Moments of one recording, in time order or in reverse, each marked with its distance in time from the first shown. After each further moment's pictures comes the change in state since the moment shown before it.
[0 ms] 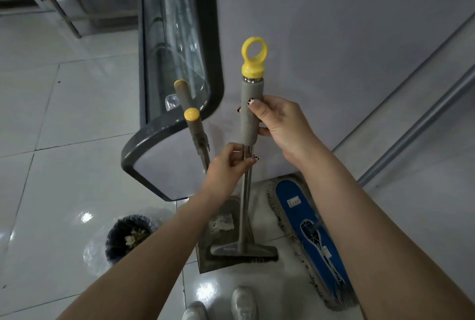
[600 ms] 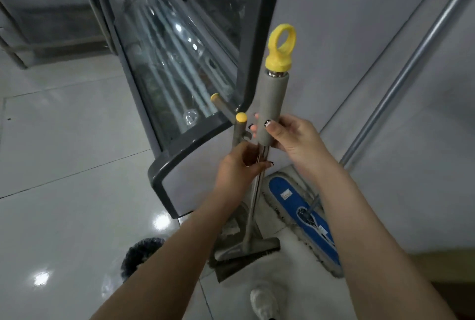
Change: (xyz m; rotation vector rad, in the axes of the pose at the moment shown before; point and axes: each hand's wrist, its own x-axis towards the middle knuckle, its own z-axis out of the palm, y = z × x) left_hand -0.054 0.010 -0.123 -0.060 -0.205 0.287; right_hand -0.079 -0.044 0.126 0.000 0.188 -0.085
